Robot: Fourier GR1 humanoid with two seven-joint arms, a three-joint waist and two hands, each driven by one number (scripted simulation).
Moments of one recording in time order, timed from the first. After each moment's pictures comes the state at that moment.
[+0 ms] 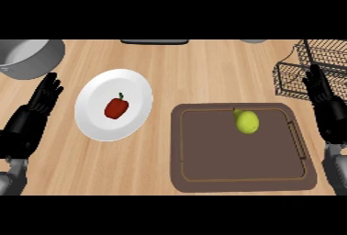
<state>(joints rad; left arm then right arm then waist) -0.13 0.61 -0.19 -1.54 0.35 0.20 -0.06 -0.22 -0.41 -0.05 -1.35 -0.14 -0.06 -0.13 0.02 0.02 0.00</state>
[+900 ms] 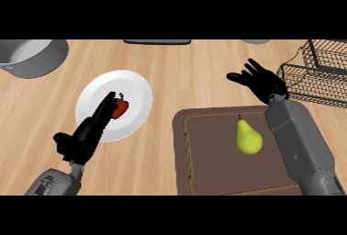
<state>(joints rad) -0.17 0.37 -0.36 -1.39 0.32 0.13 -0.12 -0.71 -0.19 -0.16 -0.78 -0.48 -0.10 0.42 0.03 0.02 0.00</state>
